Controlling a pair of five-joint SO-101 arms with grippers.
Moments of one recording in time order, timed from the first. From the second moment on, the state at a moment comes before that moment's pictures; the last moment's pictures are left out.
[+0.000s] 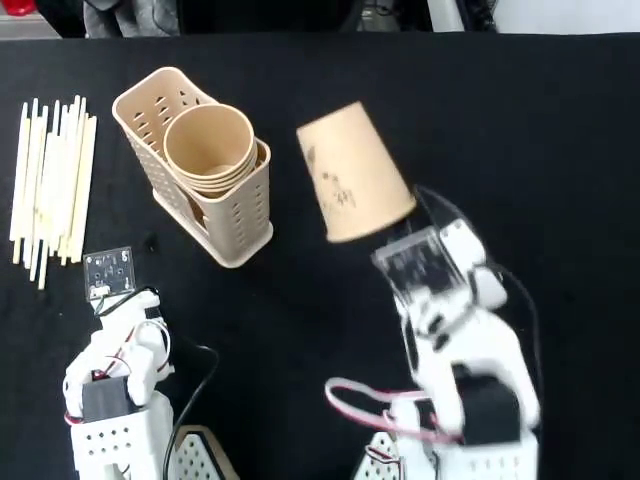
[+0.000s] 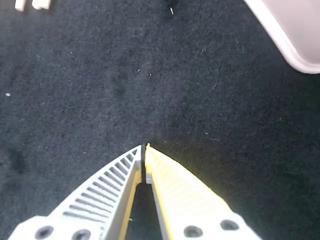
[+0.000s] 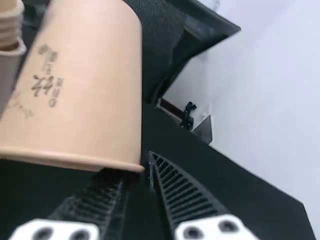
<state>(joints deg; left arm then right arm) -17.1 -104.0 96.4 72.5 -0.2 -4.7 -91.6 60.6 53.5 30.8</state>
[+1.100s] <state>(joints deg) -17.1 -104.0 96.4 72.5 -0.2 -8.9 -55.6 39.7 85.8 32.5</state>
